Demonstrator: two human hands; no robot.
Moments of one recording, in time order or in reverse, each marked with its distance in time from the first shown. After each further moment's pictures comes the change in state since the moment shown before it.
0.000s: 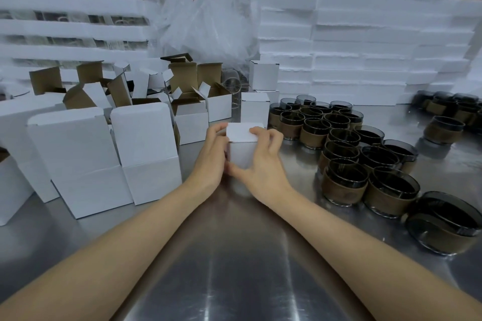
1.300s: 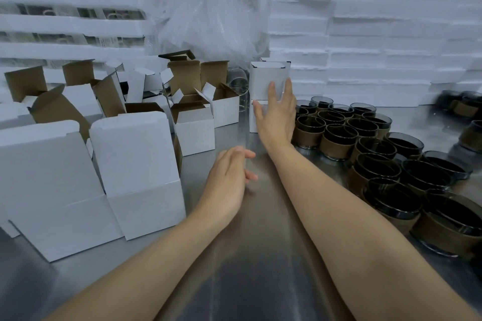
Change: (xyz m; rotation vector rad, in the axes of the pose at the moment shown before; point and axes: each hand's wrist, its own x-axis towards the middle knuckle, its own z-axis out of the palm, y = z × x) left_hand 0.009 -0.017 0.005 0.170 0.000 -0.039; right_hand 0.162 0.059 0.044 -0.286 0.312 0.010
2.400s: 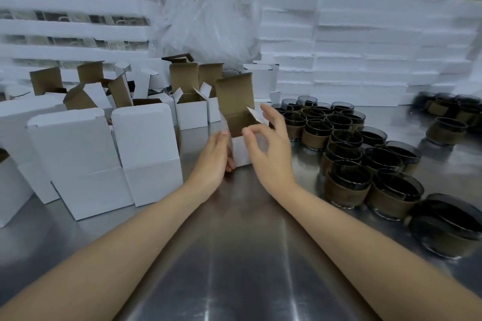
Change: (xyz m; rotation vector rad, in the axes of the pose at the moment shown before) left_hand -0.002 0.006 -0.008 -0.062 0.022 0.001; right_hand -0.117 -0.031 -0.104 0.645 -0.075 -0.099
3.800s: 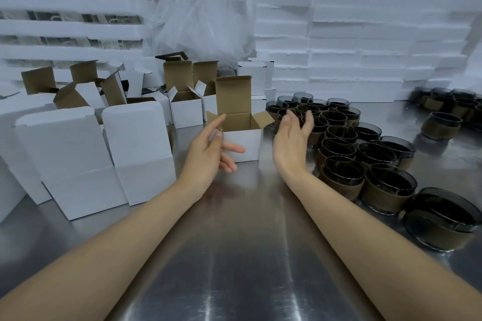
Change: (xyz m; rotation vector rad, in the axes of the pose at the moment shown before) left_hand -0.017 0.016 -0.005 -0.161 -0.078 0.126; right_hand 0.021 0.023 -0.022 -0.134 0.178 0.415
